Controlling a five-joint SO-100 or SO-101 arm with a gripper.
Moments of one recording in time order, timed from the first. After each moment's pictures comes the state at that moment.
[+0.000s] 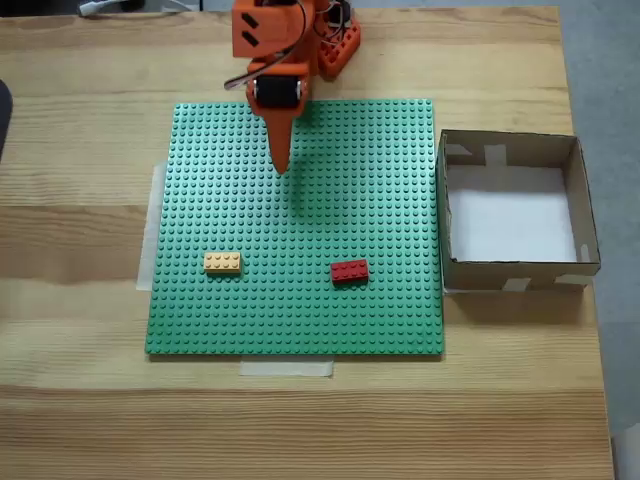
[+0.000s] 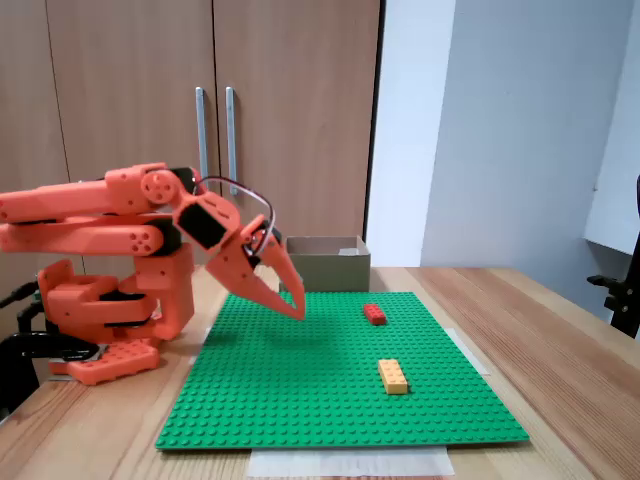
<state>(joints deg) 2.9 177.6 170.7 52.5 -6.0</state>
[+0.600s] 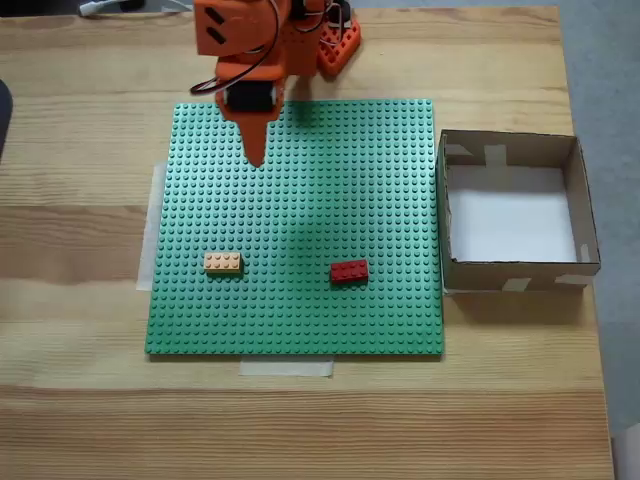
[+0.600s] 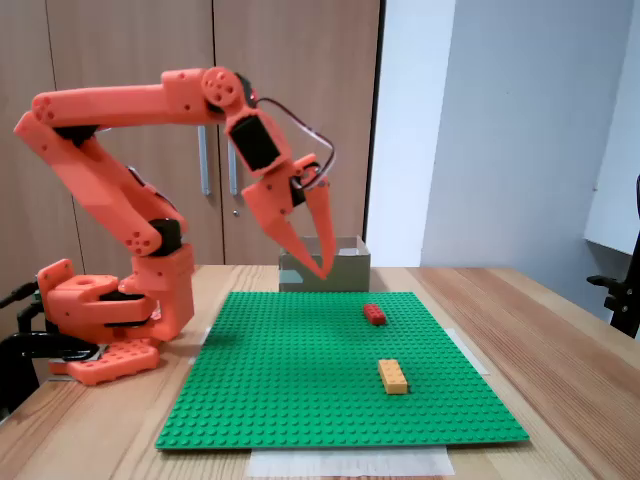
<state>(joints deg) 6.7 130.5 124.4 66.0 -9.6</state>
